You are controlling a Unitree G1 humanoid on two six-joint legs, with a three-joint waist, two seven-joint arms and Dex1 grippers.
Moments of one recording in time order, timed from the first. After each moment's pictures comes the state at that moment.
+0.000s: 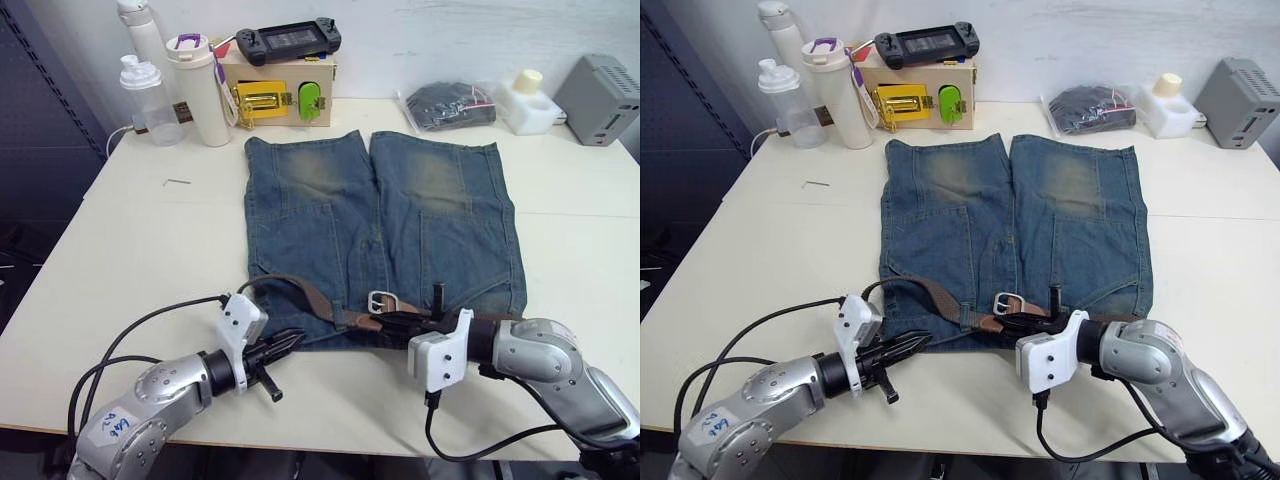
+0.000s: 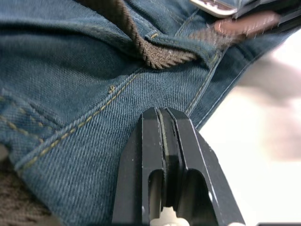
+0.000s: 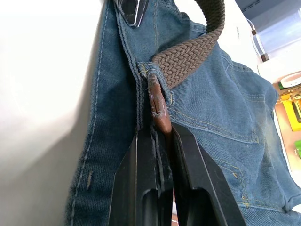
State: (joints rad) left arm 0.11 0.57 -0.07 -0.69 -0.59 0.76 -0.38; right arm -0.07 -0.81 0.14 -0.48 -0.12 -0.19 0.86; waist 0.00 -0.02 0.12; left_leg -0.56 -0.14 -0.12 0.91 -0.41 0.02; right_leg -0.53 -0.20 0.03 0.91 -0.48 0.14
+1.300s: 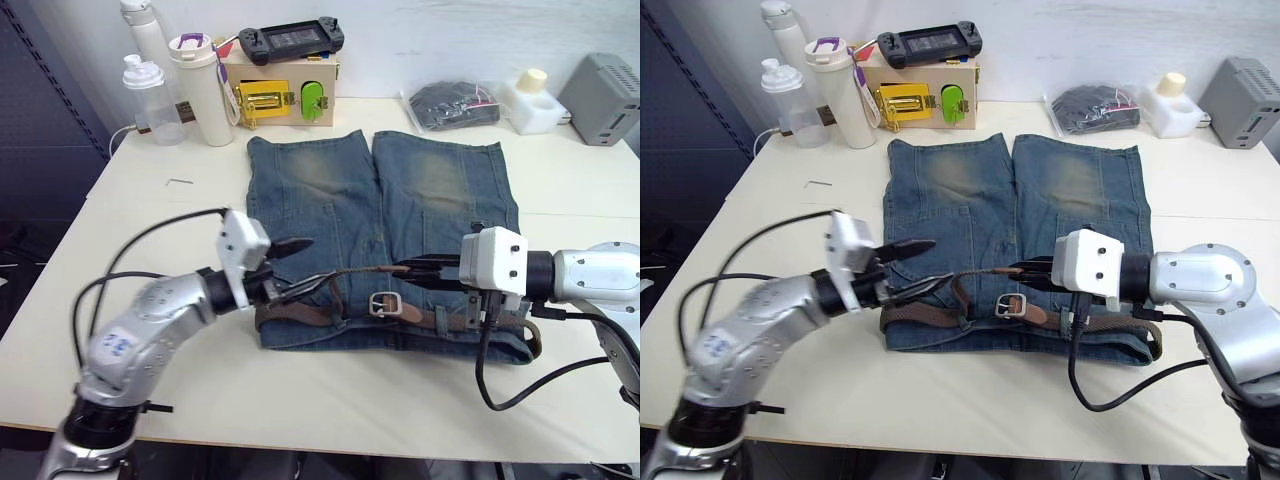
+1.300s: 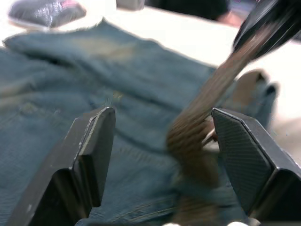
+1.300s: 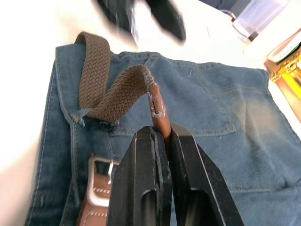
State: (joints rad) left arm -0.32 0.56 -0.14 -0.43 -0.55 0.51 -0.53; right arm -0.37 -0.95 -0.02 -0.53 0.42 0.35 1.04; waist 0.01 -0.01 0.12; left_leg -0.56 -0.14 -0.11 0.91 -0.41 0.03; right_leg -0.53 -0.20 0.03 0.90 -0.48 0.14
